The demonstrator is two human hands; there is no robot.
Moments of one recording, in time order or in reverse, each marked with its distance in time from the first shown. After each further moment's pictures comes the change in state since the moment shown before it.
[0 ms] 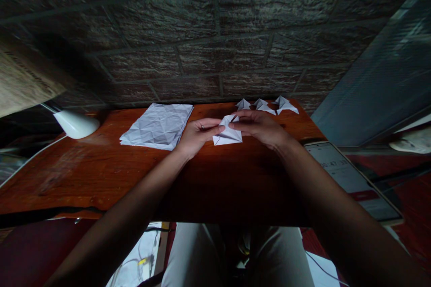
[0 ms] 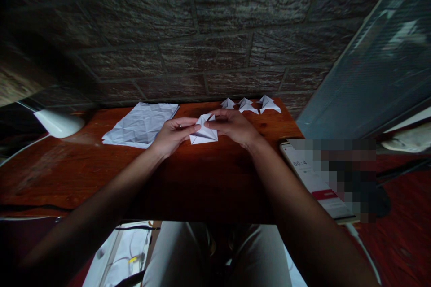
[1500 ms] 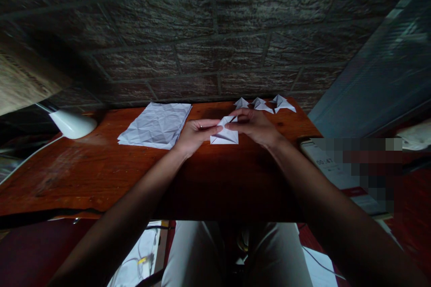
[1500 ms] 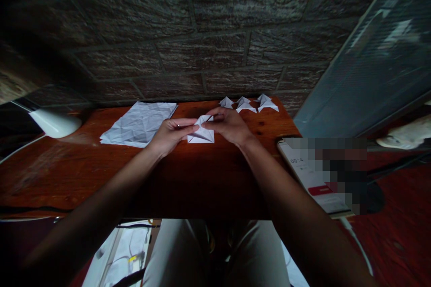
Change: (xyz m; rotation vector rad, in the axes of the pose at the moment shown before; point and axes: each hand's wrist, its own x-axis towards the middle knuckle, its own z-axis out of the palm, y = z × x) left_hand -0.002 0.005 -0.001 0.058 0.019 -0.044; right_hand 0.004 0.006 0.003 -0.120 0.095 -0.071
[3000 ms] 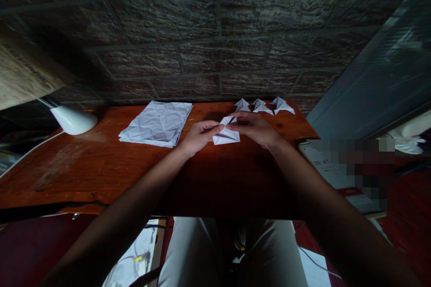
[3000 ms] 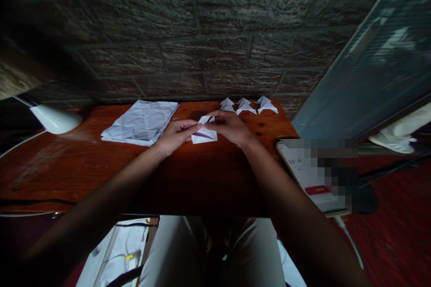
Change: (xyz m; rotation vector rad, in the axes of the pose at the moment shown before) left_hand 0.004 -0.005 0.000 0.087 -0.119 -0.047; right_hand 0.002 0.008 -0.002 0.021 -0.050 0.022
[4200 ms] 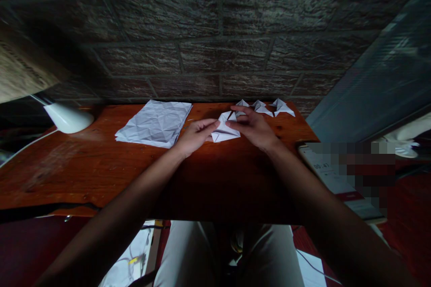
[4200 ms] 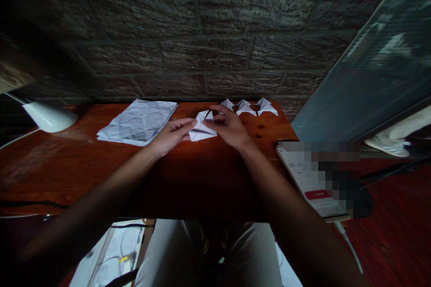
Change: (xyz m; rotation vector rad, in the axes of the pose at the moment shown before) left_hand -0.001 0.003 -0.004 -0.049 0.020 -0.008; right_hand 0.002 0.002 0.003 -0.105 0.064 -0.079
